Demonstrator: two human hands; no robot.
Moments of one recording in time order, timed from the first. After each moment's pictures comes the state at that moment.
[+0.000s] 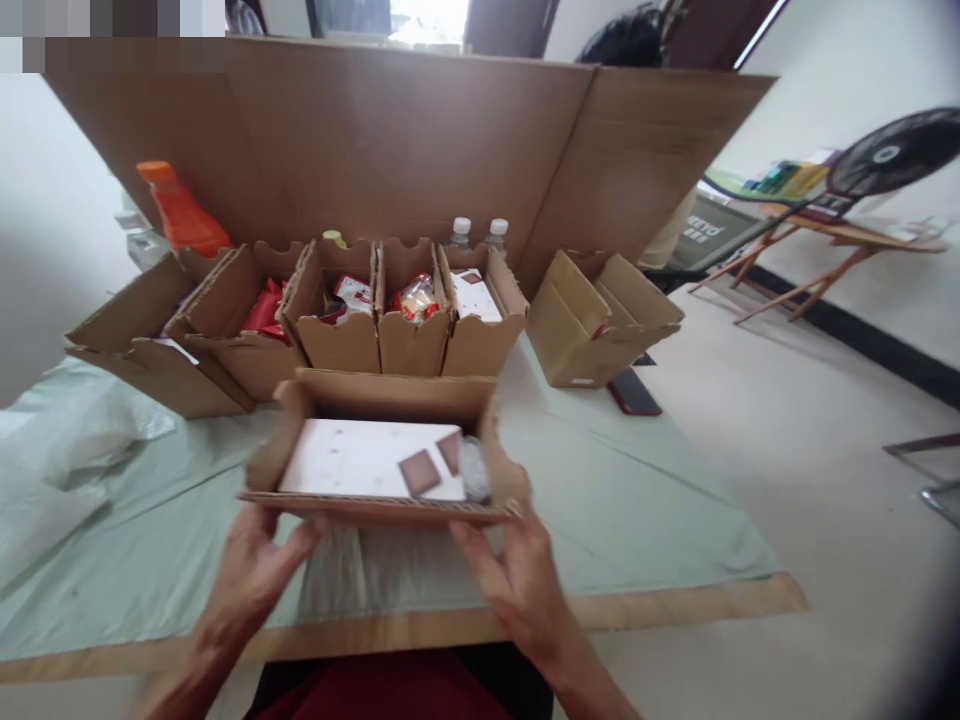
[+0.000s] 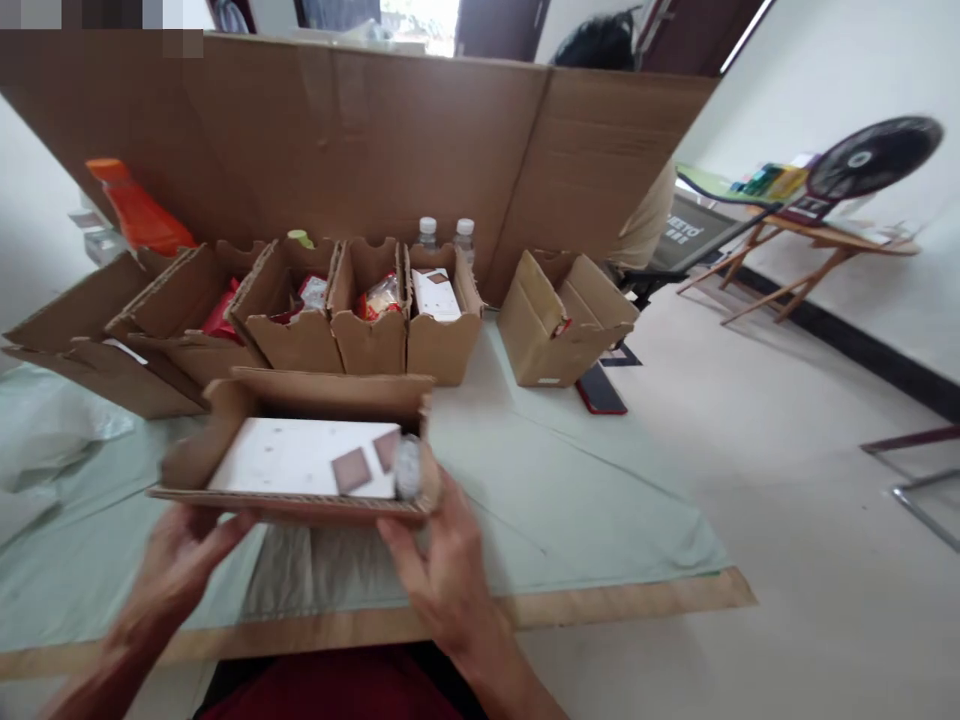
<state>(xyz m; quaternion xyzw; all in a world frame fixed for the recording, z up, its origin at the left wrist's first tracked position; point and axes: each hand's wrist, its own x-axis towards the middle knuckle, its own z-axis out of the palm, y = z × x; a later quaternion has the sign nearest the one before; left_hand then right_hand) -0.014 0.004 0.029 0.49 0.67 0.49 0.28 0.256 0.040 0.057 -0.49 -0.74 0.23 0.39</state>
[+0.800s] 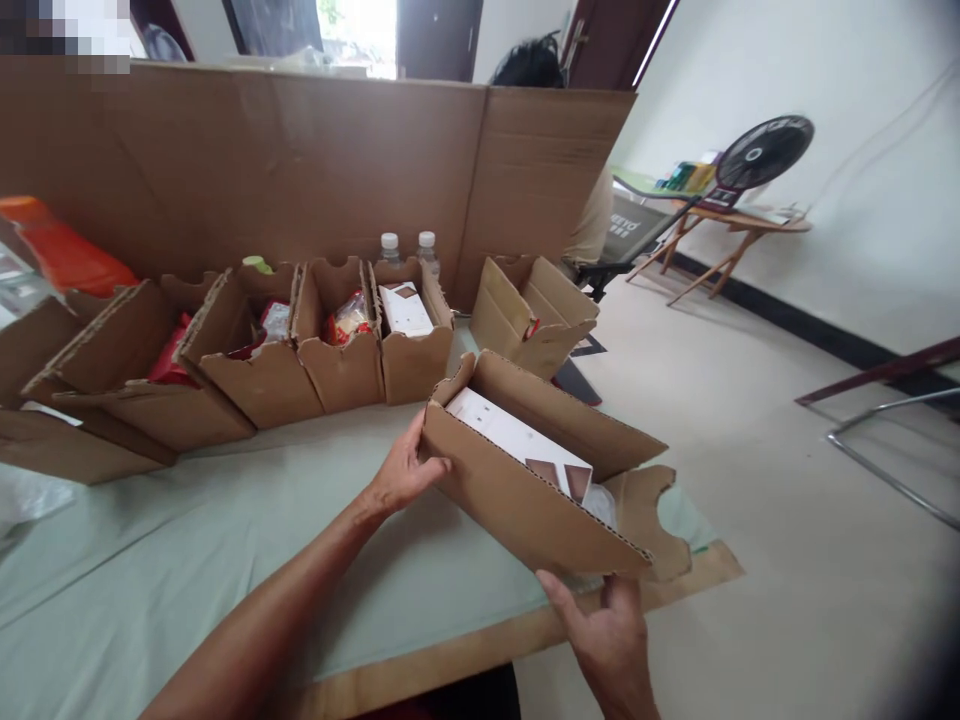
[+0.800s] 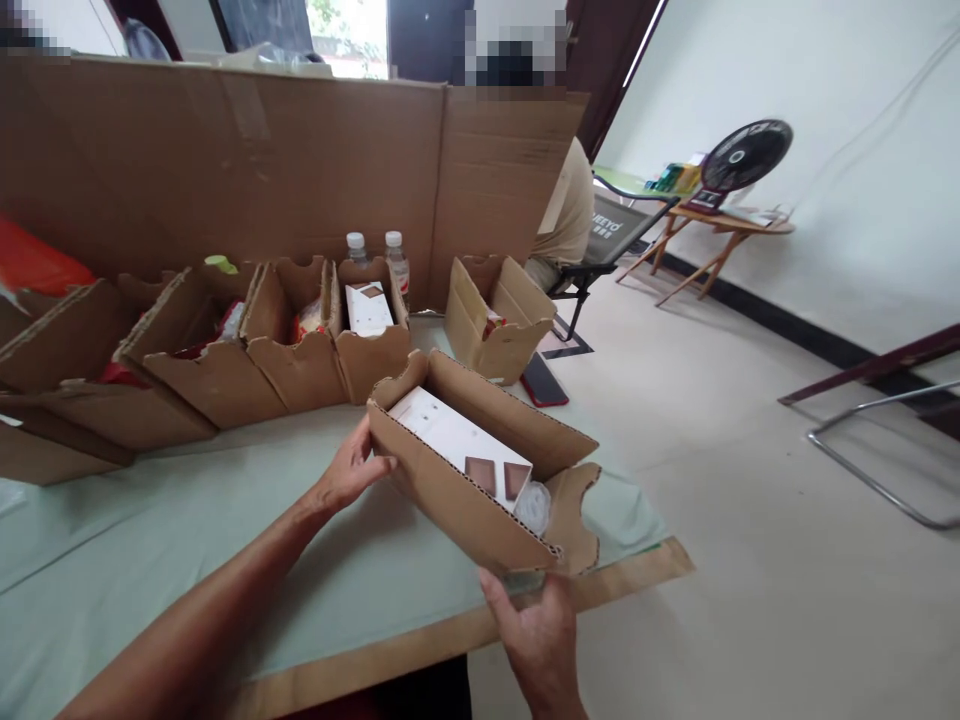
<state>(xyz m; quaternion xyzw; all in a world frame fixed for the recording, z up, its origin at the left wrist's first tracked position) 0.151 0.161 0.008 0.63 0.36 0.46 0.52 0.403 0.006 -0.045 -0.72 -0.50 0.07 0.47</state>
